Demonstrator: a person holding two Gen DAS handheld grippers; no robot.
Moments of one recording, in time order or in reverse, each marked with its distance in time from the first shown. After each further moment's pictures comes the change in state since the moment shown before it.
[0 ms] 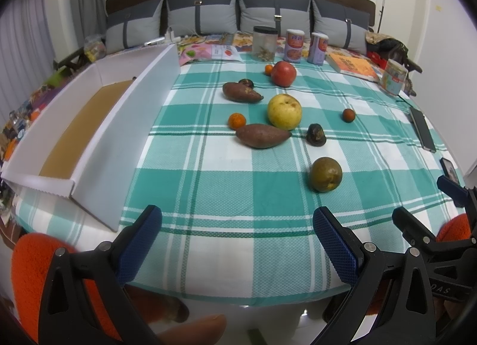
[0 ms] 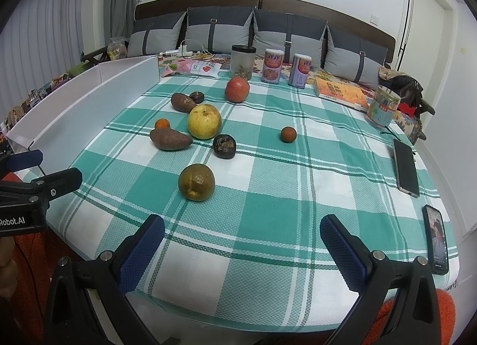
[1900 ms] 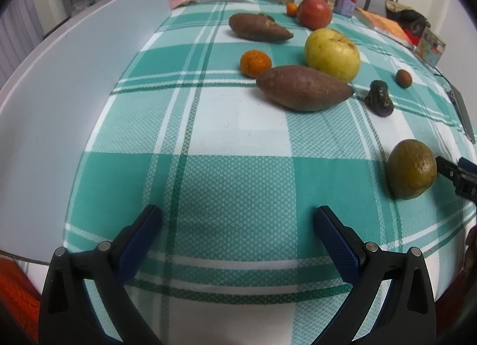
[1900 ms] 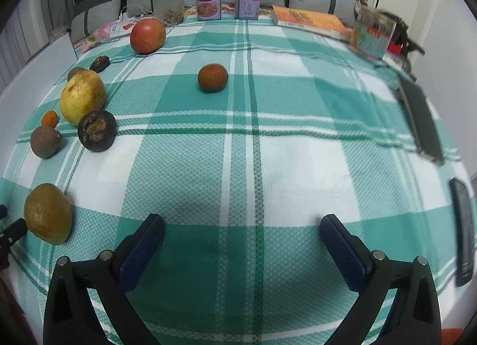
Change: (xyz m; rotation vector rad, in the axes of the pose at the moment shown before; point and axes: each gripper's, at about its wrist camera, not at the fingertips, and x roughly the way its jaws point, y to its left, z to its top) left arm 0.130 0.004 -0.005 -0.003 0.197 0.027; right arm 0.158 -0.104 0.012 0.196 0.241 -0.059
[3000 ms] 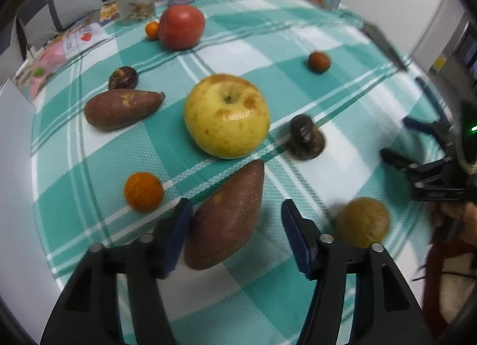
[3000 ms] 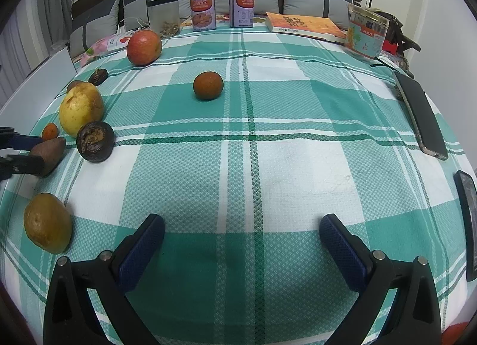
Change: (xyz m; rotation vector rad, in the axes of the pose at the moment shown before) left arm 0.034 -0.066 0.109 0.551 0.129 -0.311; right arm 0.001 0.001 -0.003 0.014 -0.051 -0.010
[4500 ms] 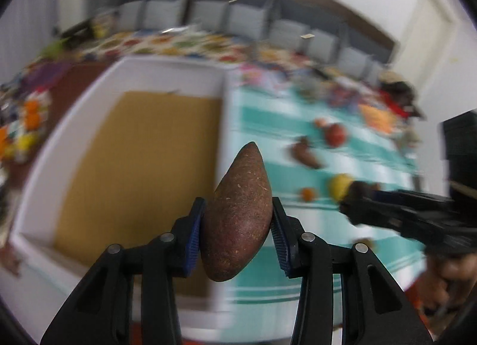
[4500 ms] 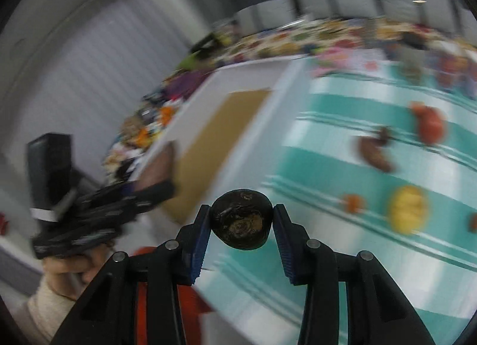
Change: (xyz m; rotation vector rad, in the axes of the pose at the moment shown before) left arm -0.229 0.154 -0.151 -0.703 -0.283 0.219; right arm -0.120 0.316 0.123 -0.287 0.176 0.847
